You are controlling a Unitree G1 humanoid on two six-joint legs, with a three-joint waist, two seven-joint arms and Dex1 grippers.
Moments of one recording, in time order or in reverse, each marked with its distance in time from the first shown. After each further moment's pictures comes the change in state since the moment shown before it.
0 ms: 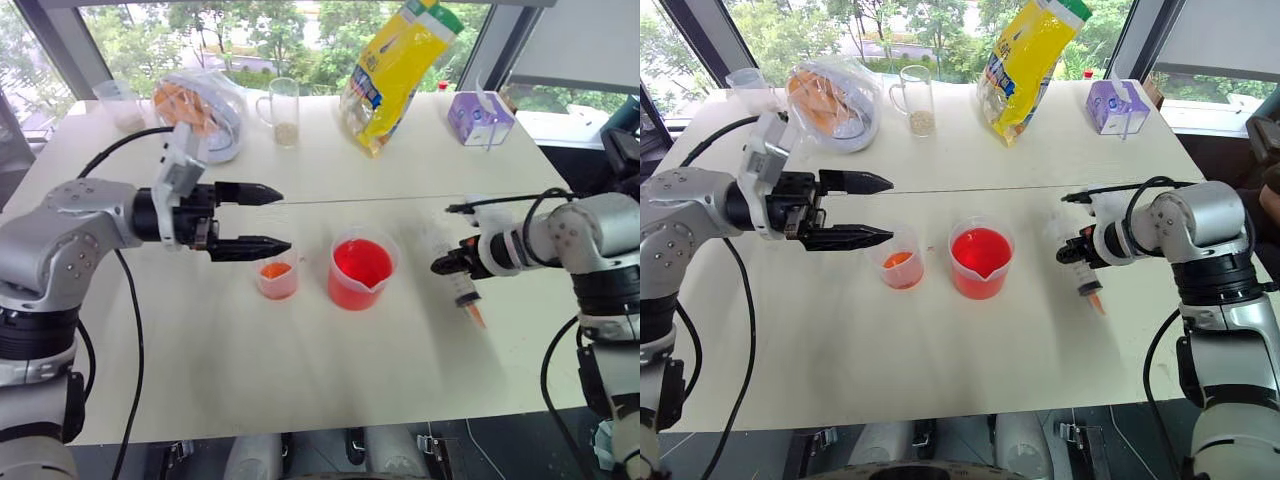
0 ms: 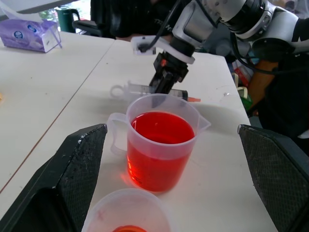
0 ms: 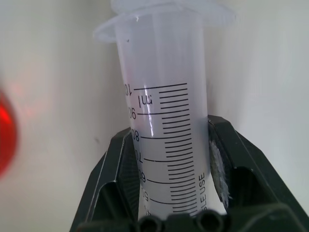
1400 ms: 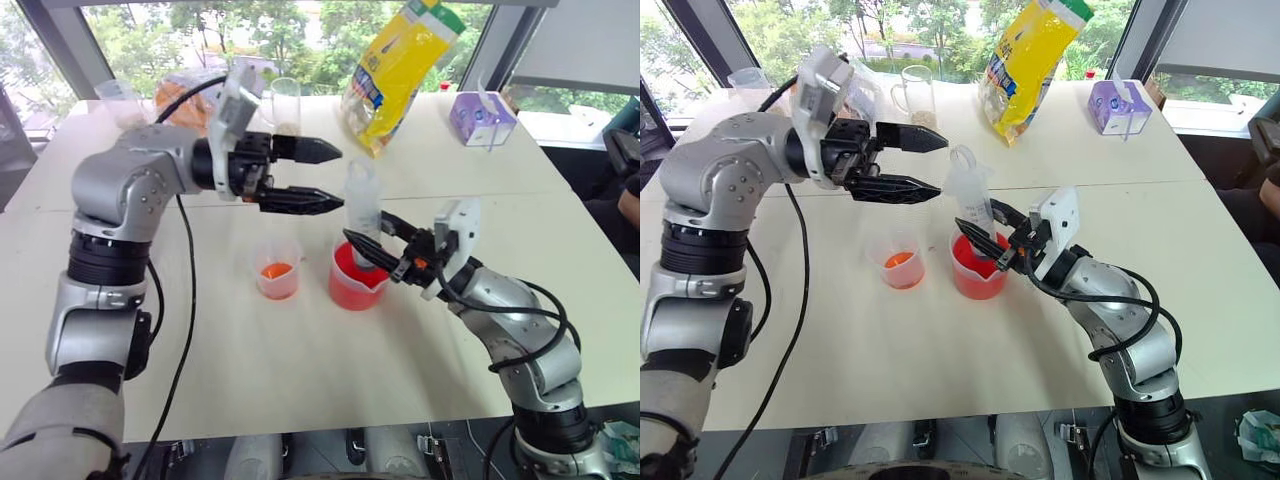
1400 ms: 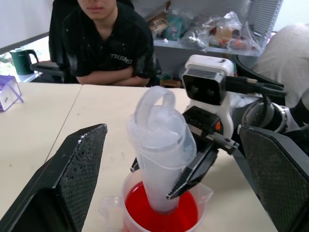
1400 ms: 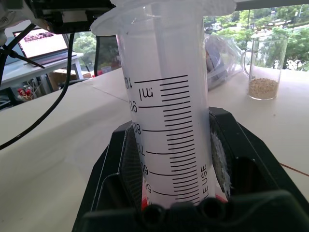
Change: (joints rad) left arm -0.331 -0.266 -0.125 0.300 0.139 -0.044 -0.119; right arm 0.568 0.383 0.023 -0.574 -0.229 -1.100 0.267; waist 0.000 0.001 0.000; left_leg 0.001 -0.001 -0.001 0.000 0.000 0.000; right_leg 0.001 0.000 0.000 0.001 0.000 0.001
